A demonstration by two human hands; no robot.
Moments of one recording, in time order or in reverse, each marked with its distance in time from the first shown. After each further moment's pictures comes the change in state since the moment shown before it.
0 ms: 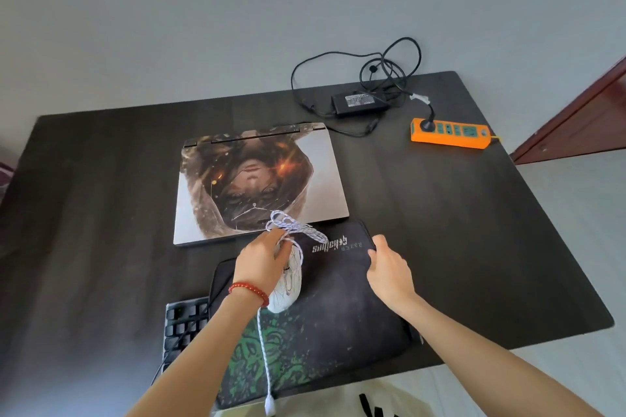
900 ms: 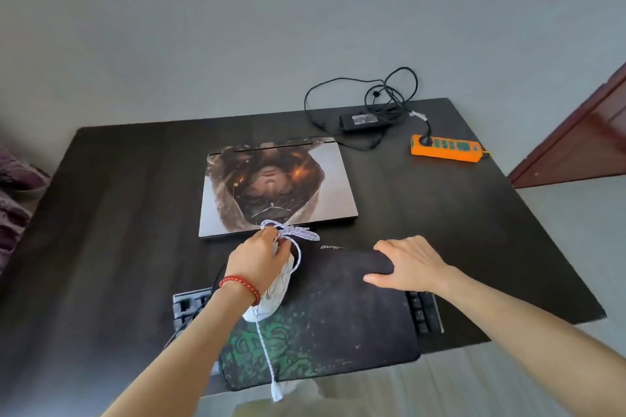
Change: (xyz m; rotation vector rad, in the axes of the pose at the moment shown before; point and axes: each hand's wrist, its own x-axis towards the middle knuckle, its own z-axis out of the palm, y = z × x) left_hand -0.049 -0.002 -0.052 0.134 0.056 0.006; right_hand -0.019 0.007 -0.053 -0.524 0.012 -0.642
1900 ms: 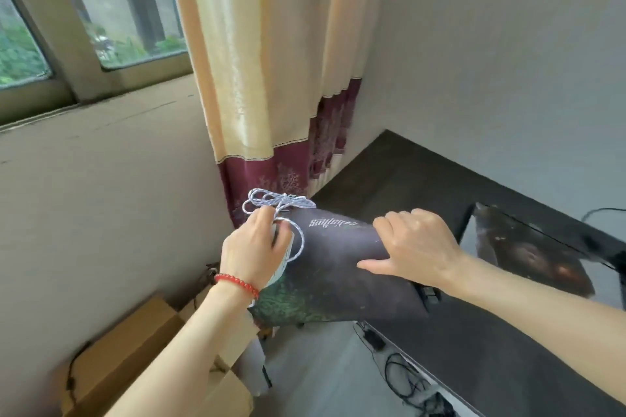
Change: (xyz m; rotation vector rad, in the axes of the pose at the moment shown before) left_hand -0.323 -0.314 -0.227 -0.003 0.867 -0.526; right_hand 0.048 -0.533 -0.120 -0.420 0.644 -1.057
